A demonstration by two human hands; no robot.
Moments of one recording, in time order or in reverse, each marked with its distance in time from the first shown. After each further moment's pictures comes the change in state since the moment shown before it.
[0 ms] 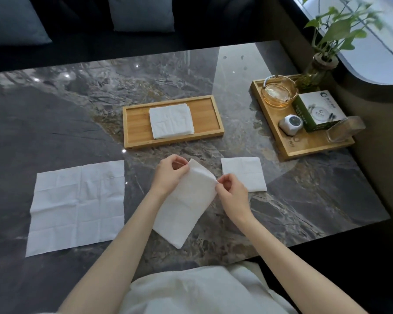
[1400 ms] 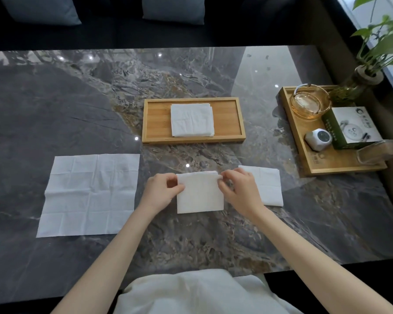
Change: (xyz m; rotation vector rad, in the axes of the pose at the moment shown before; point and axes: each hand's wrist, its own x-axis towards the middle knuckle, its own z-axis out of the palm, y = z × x) left_hand -0.023 -0.036 -0.032 0.185 0.007 -0.052; right_hand 0.042 -0.009 0.003 -0.492 -0.153 -0.513
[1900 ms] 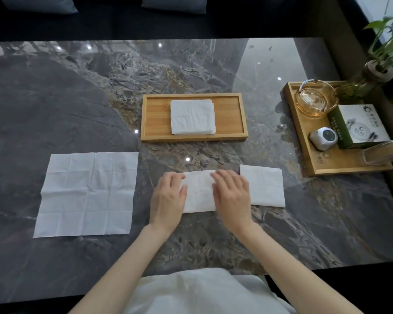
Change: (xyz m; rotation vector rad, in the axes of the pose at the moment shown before) left_hand -0.015 -0.007 0.038 0.305 0.305 0.284; right_hand -0.016 -0.002 0.038 -0.302 0.161 -0.114
